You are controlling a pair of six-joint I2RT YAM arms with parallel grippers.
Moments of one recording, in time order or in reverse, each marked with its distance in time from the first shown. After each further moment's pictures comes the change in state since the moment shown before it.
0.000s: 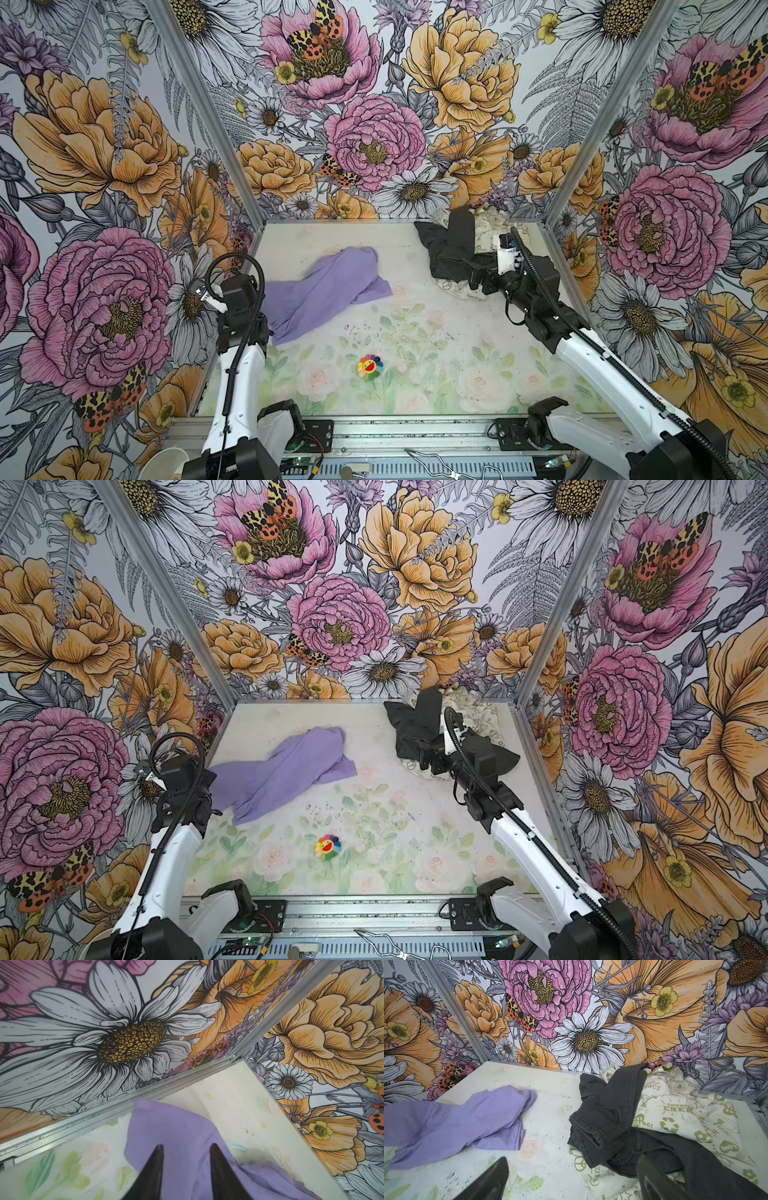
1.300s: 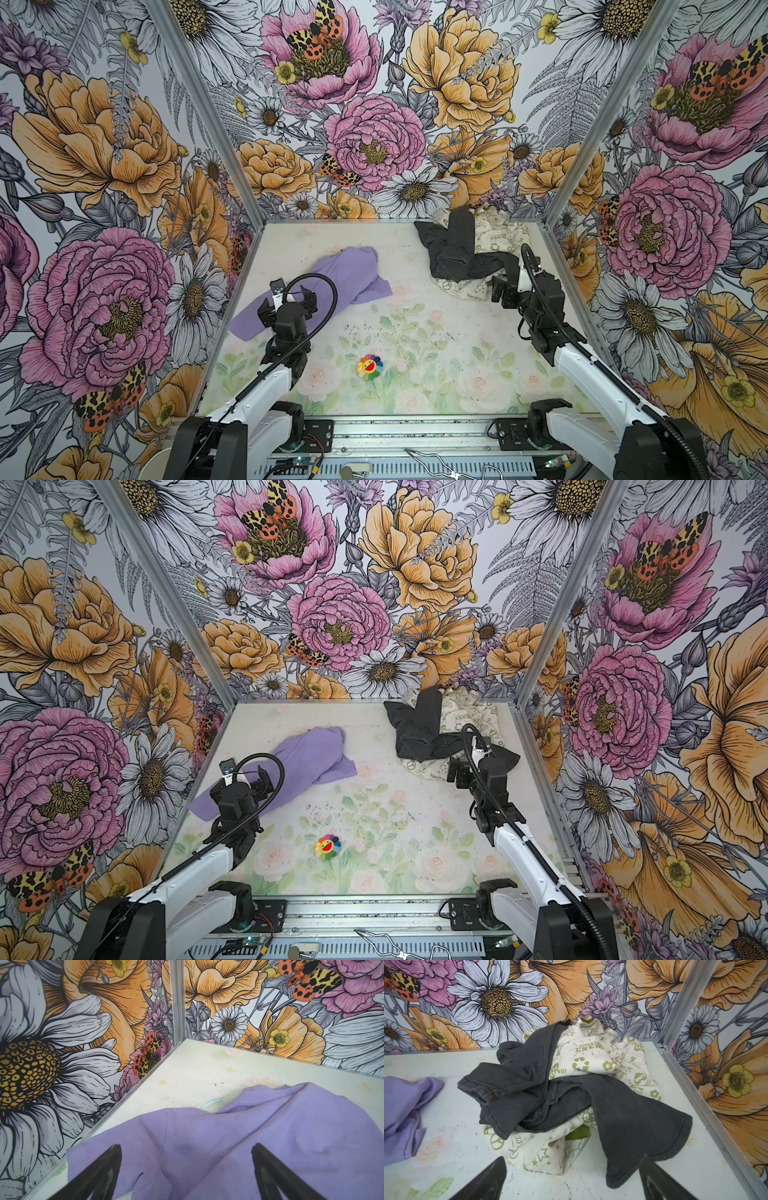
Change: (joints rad) left arm -0.432 0.067 -0.437 0.757 -0.158 0.578; right arm -0.233 0.003 -0.309 0.195 0.158 -0.008
